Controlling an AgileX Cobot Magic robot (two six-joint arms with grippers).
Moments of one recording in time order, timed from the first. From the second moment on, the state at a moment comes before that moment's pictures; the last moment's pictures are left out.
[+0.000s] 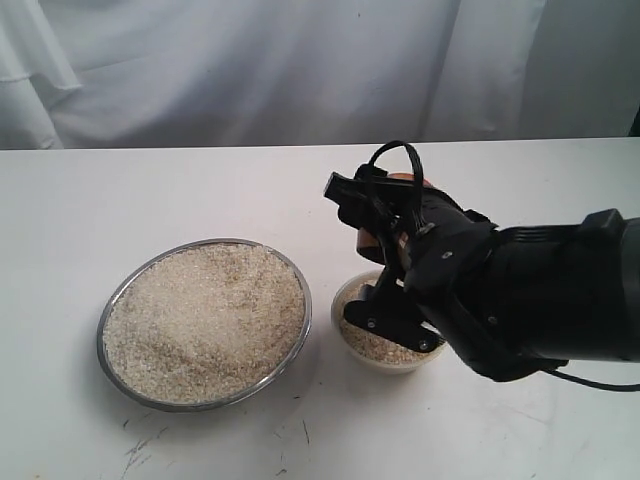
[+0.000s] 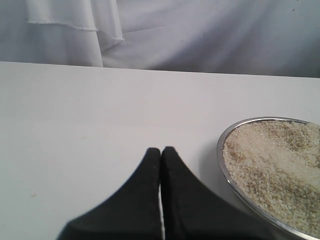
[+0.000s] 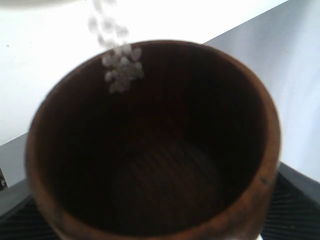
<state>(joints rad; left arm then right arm) 0.03 0.00 0.00 -0.01 0.33 -0.02 0.95 1.71 -0.88 -1.74 0.71 -0.48</state>
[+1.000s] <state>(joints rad) 0.03 0.00 0.00 -0.01 0.33 -0.02 0.85 1.71 -0.93 -1.65 0.50 -0.16</state>
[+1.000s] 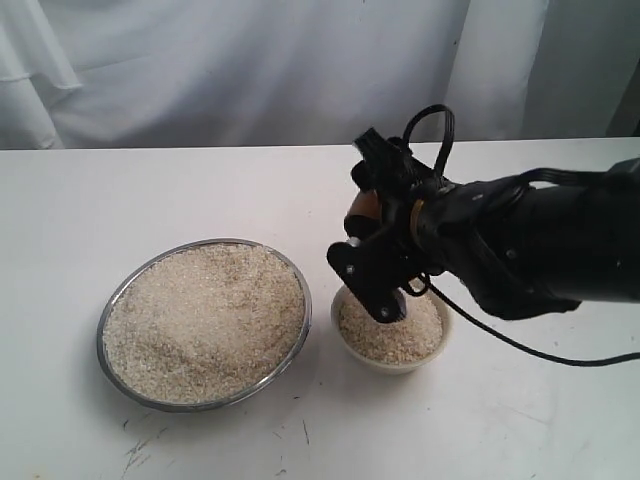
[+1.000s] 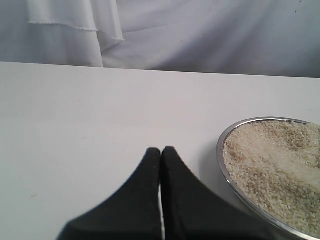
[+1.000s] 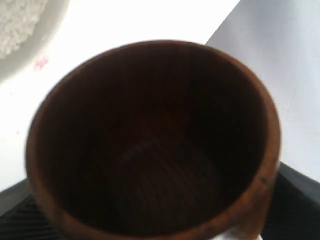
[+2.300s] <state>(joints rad) 0.03 0.00 0.00 -0.01 0.33 -0.02 0.98 2.29 -1.52 -1.66 0.22 -0.41</state>
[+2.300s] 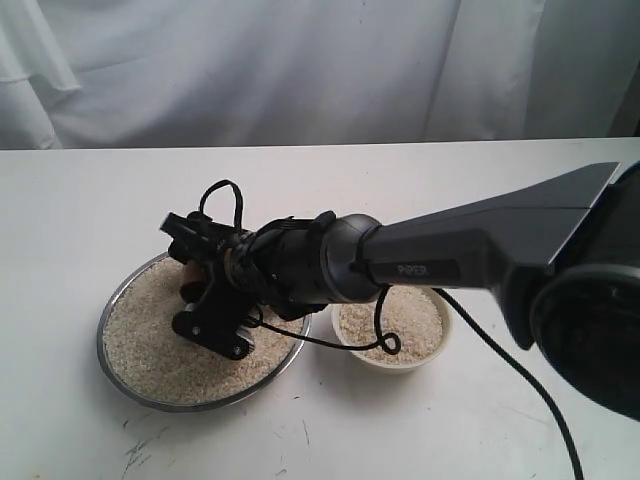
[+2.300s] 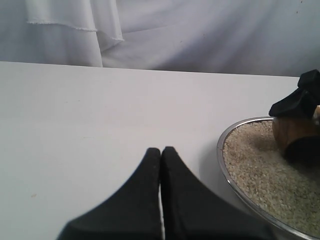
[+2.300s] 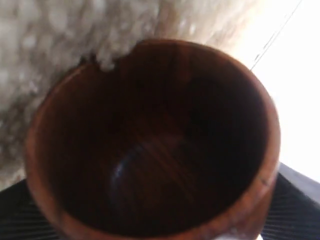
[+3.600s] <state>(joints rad) 0.03 0.00 0.00 -0.01 0.33 -0.02 1.00 2.26 -1.52 -0.97 0.17 -0.39</state>
